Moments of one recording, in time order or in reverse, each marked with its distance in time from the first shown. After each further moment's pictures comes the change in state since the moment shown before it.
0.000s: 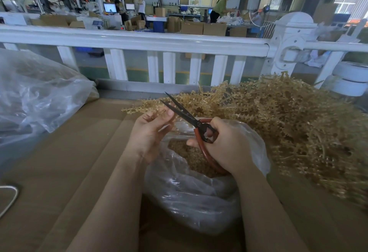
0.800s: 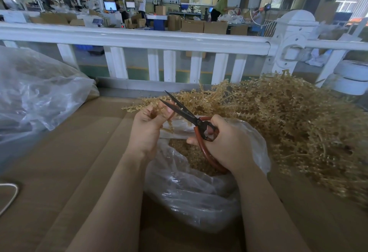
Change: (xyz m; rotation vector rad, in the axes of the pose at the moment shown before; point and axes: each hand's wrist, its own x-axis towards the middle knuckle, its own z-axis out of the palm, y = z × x) left_hand -0.003 0.001 0.004 0.211 -0.013 0.284; right_hand 0.001 0.003 0.002 -0.017 -0.032 0.044
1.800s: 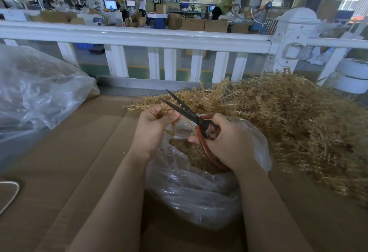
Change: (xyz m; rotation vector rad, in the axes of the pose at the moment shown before) left_hand -0.002 -0.002 -0.001 0.119 -0.090 0.027; right_hand -0.001 -0.001 0.000 -0.007 0.051 -0.037
